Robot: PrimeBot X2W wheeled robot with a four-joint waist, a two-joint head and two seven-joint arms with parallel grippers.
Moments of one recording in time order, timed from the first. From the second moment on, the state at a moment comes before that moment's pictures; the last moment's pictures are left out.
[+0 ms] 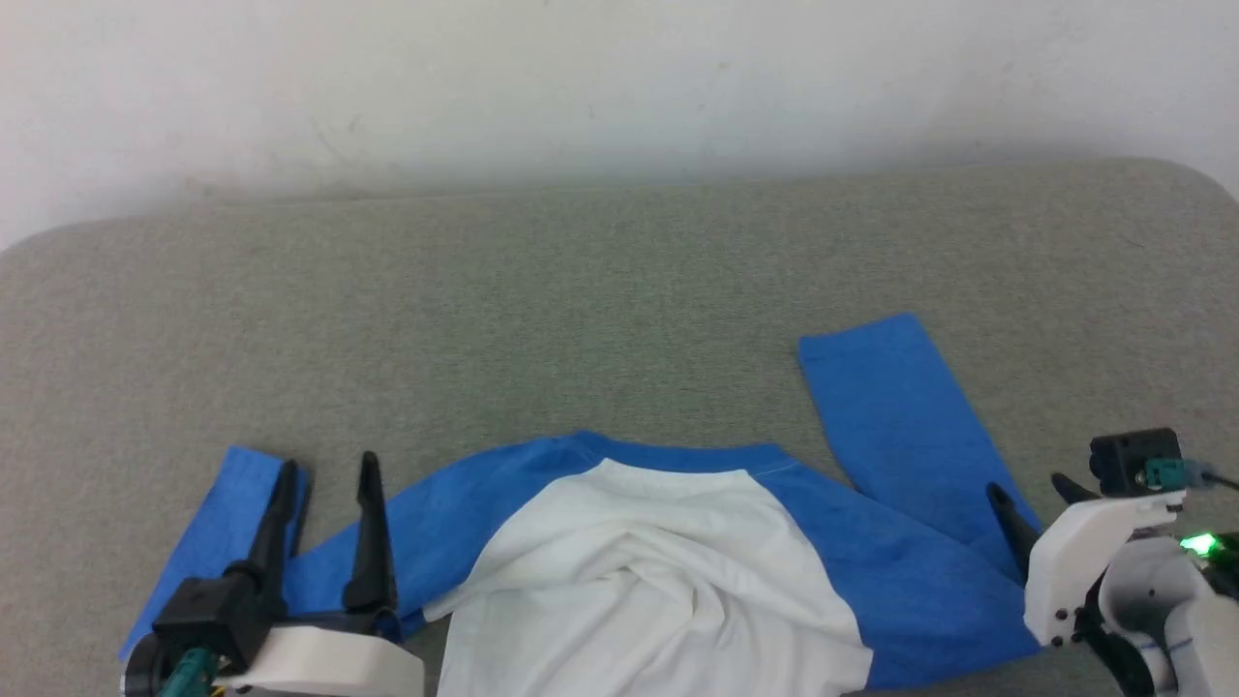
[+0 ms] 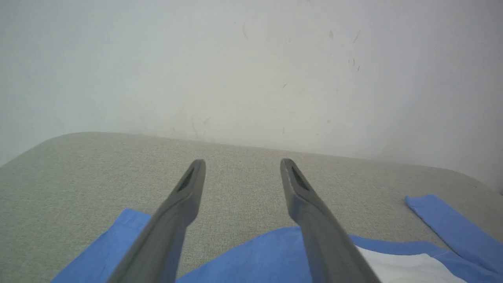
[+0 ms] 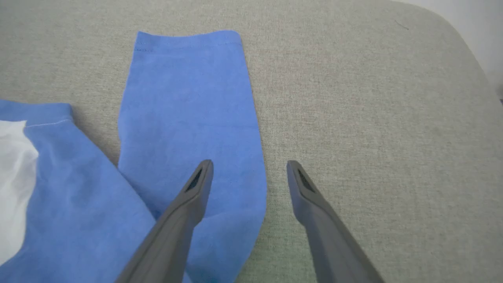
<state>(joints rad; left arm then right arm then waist) 0.09 0.33 -0.25 -0.14 -0.47 0.29 -0.25 -0.11 -0.24 0.00 0.24 0.22 0.13 0.31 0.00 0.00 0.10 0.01</state>
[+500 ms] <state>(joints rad) 0.05 0.22 -0.21 -0.08 -0.40 0.22 -0.26 -0.31 -0.36 0.18 0.48 0.48 0.13 0.63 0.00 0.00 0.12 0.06</state>
